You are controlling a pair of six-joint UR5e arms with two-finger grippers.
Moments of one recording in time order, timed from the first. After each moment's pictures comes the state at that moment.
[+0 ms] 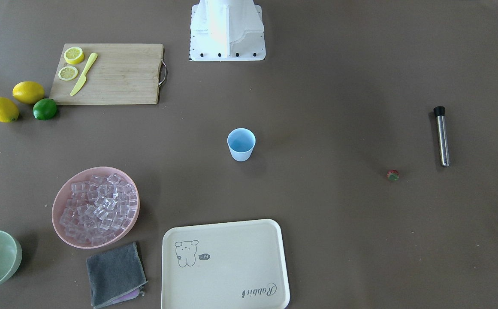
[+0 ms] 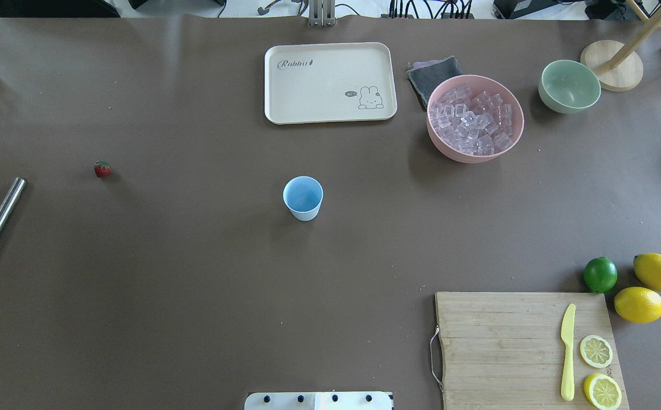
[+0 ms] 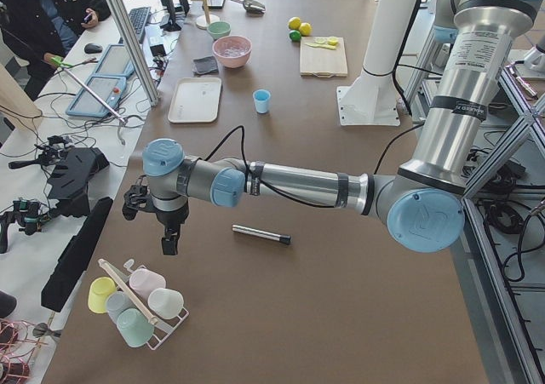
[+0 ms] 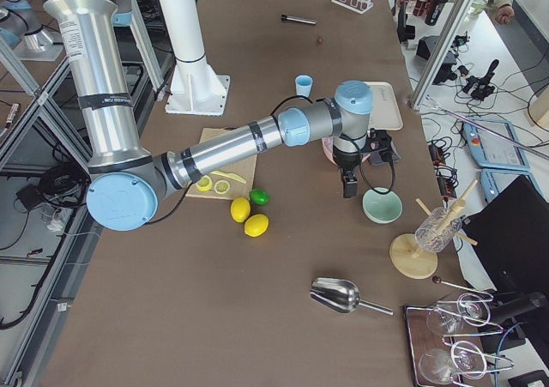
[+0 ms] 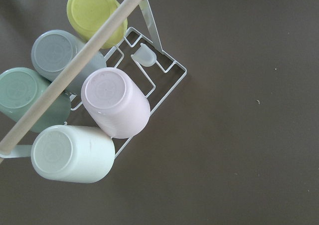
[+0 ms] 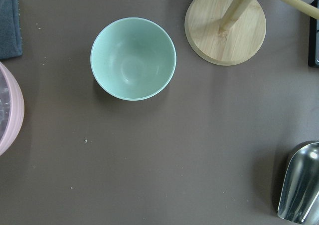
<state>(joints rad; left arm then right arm) -1.53 -1.84 -1.41 -1.70 -2.24 -0.22 1.40 -1.38 1.79 -1.67 2.27 0.23</state>
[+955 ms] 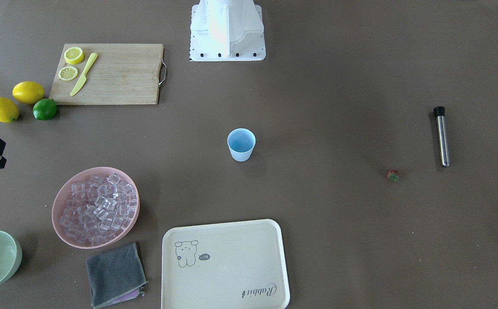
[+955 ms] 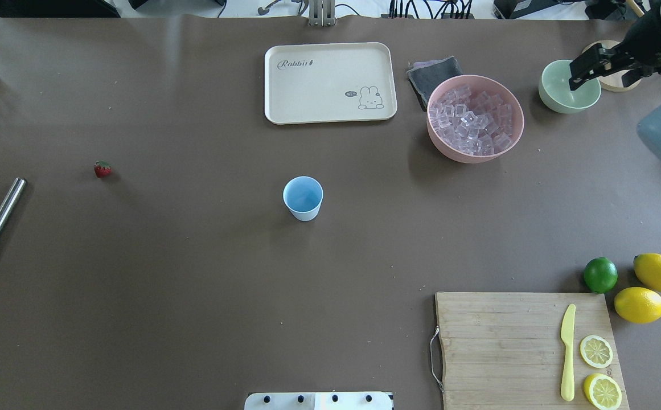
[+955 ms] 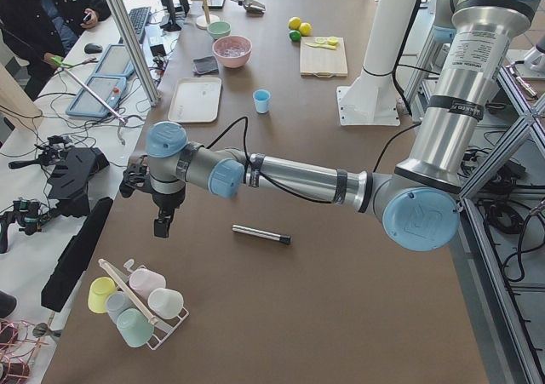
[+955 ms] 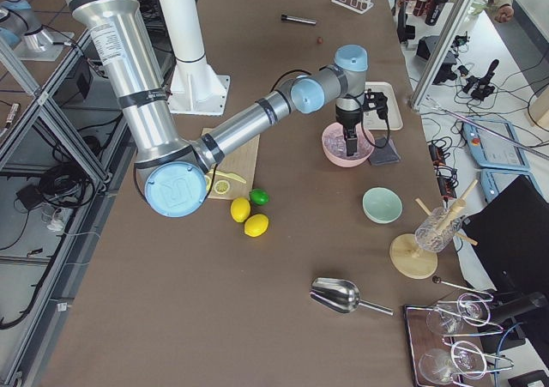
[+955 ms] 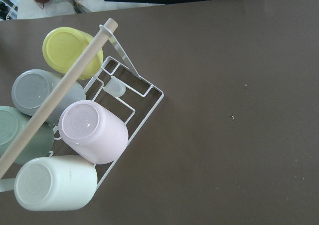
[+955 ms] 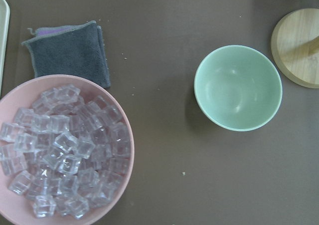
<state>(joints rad) -1.51 -1.85 -1.46 -1.79 -2.24 -0.22 1.13 -1.20 1.83 -1.64 2.13 0.62</state>
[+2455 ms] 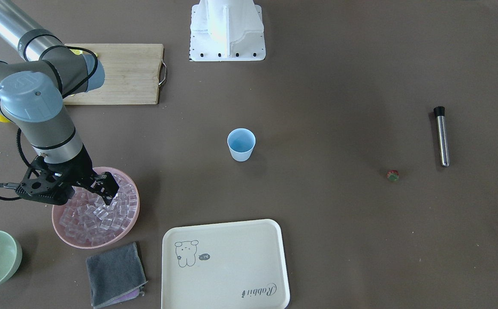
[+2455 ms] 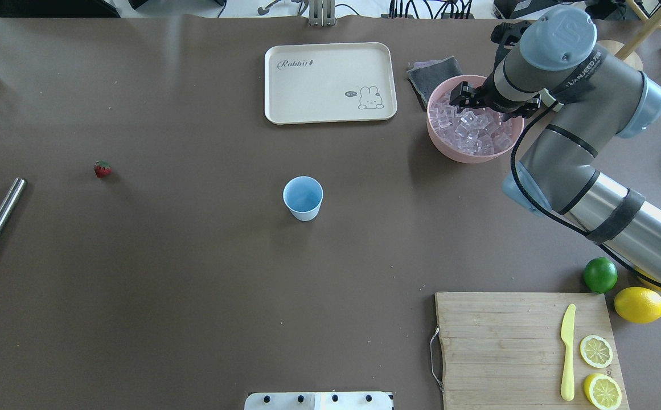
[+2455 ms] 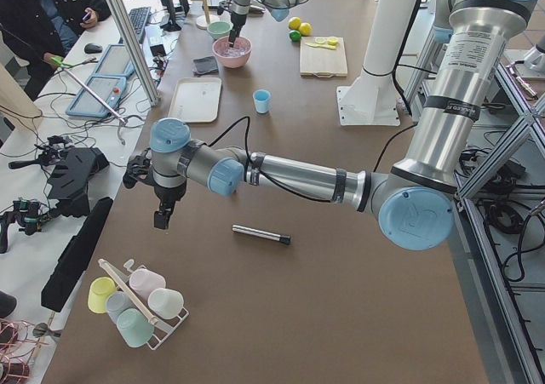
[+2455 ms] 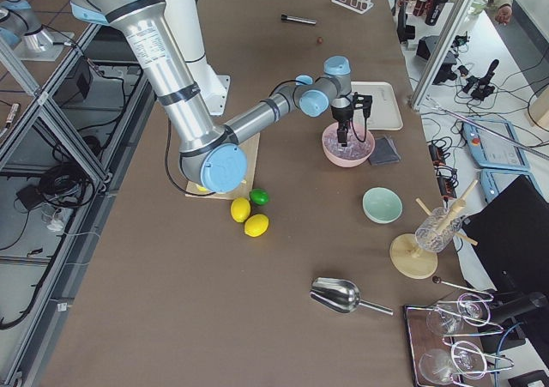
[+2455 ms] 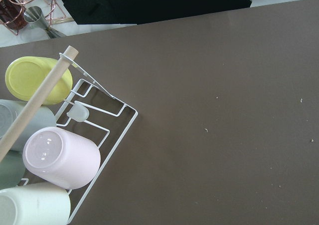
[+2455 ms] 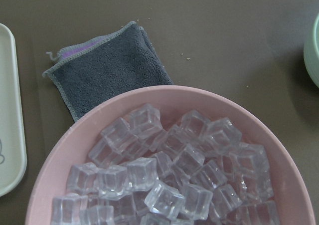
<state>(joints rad) -1.47 -1.86 -1.46 -1.83 -2.24 -0.23 0.88 -1.07 1.55 -1.35 1.86 1.14</state>
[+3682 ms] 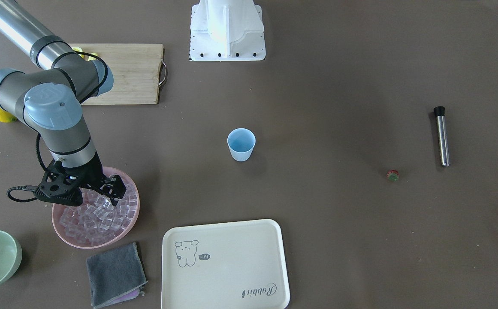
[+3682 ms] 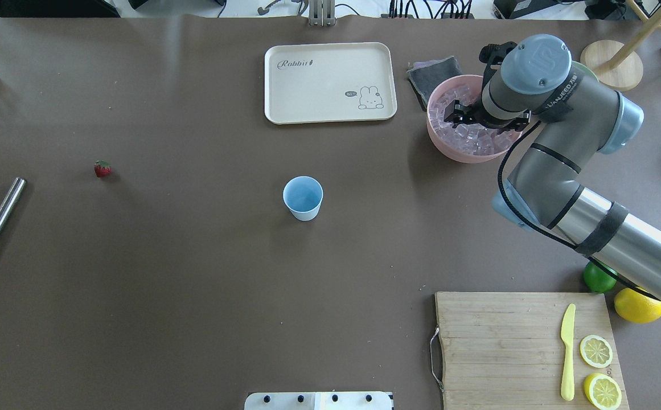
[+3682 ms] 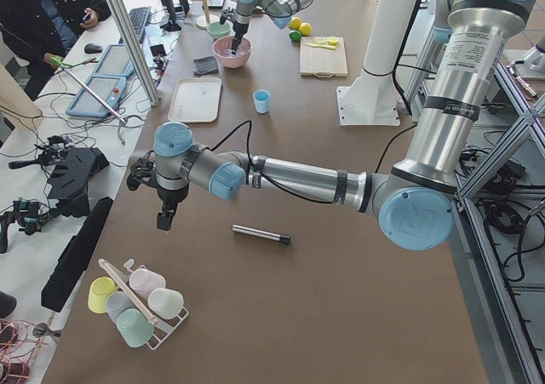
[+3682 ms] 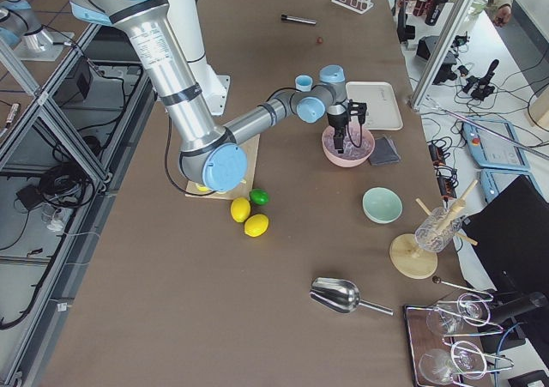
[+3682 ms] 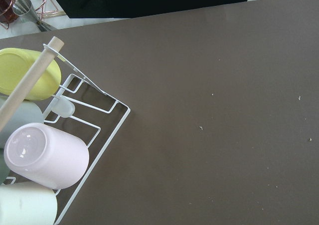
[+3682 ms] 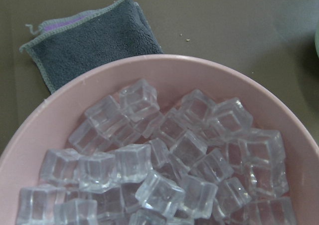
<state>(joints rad) -1.46 -1.84 -1.45 -1.89 -2.24 -0.26 0.83 -1.07 1.51 -1.33 1.82 1.13</state>
